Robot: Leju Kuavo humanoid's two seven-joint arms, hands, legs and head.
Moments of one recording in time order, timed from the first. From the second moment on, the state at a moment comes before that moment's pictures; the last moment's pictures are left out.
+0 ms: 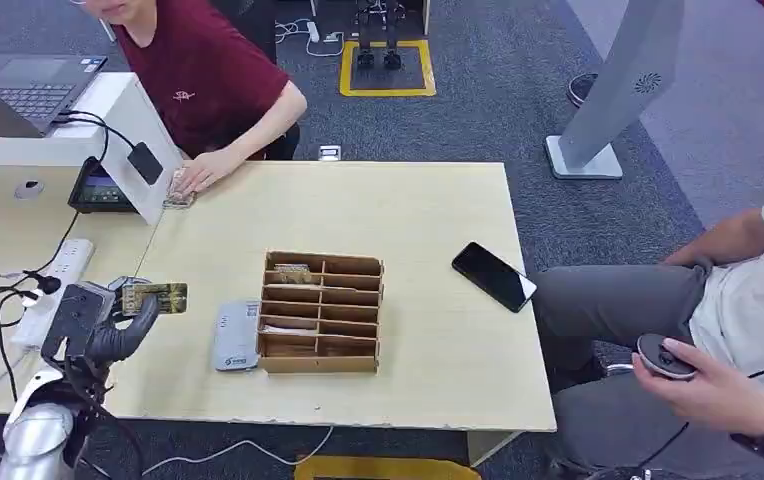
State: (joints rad) left arm -0.06 0.19 -0.02 -1.46 -0.13 -0.13 -0.05; right arm -0.03 0.11 -0.59 -0.19 1.55 -0.27 -0.12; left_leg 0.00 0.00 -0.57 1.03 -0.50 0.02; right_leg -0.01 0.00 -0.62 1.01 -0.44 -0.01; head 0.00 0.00
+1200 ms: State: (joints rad) left arm -0.24 0.01 -0.10 -1.17 -0.33 0.21 0.02; right arm -0.05 0.13 -0.55 -0.19 1.57 -0.24 -0.07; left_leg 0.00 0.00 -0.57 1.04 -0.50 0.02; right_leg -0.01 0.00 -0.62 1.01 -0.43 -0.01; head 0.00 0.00
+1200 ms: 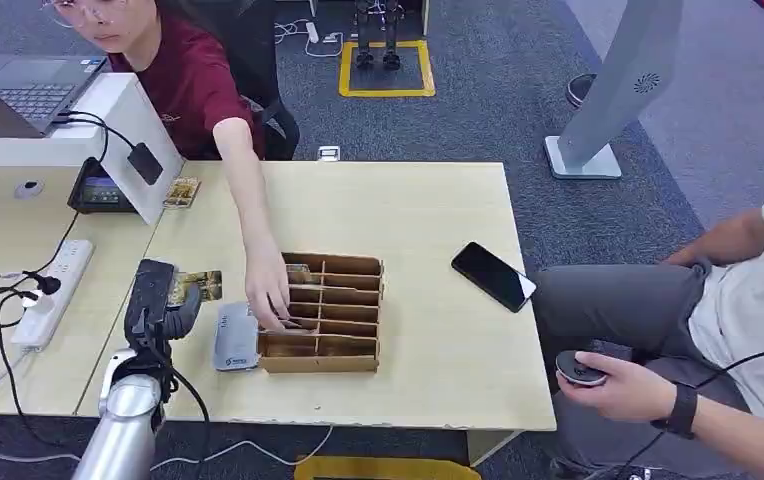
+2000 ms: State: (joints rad) left arm -0.24 0.00 -0.04 -1.08 -0.45 0.14 0.03; right arm -0.05 0.14 -0.52 -0.19 1.57 -0.23 -0.07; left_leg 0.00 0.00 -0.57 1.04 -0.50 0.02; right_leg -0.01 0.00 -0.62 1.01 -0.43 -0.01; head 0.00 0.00
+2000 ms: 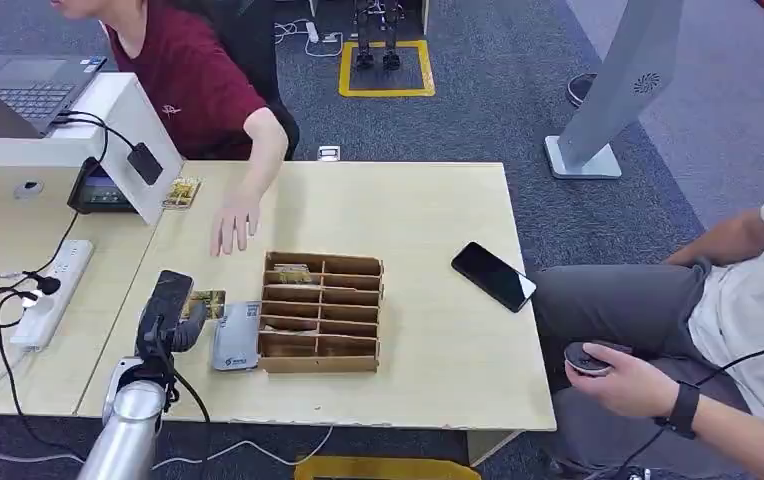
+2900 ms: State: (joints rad) left arm -0.21 0.00 -0.04 -1.08 -0.41 0.04 0.05; right arm -0.05 0.14 -0.50 -0.19 1.57 -0.23 -0.07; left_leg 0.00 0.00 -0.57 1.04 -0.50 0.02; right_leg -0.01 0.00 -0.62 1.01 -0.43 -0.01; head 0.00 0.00
